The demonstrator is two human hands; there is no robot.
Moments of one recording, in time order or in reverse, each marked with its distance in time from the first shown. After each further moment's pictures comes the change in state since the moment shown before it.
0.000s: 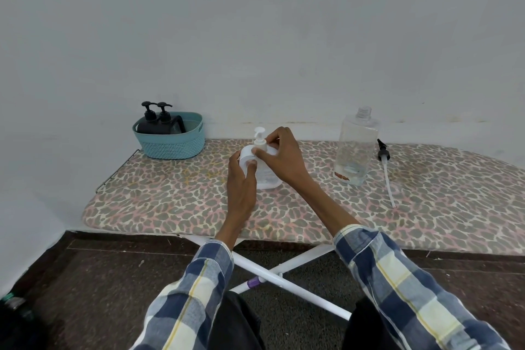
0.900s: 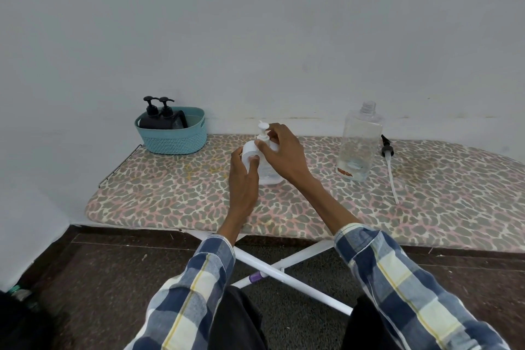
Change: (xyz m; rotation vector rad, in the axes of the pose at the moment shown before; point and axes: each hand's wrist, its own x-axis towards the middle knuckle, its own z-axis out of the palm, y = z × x) left_hand 0.001 -0.002 0.001 -0.008 0.009 0.005; right_hand -0.004 -0.007 0.003 -0.071 -0.008 -0.022
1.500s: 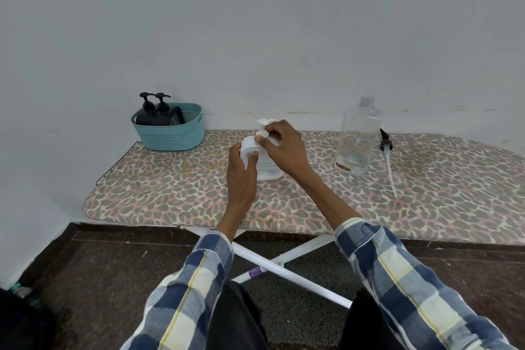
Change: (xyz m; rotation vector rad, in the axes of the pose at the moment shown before) left_hand 0.000 0.001 0.000 -0.018 -0.007 0.016; right_hand 0.001 0.003 -0.004 0.065 0.002 0.052
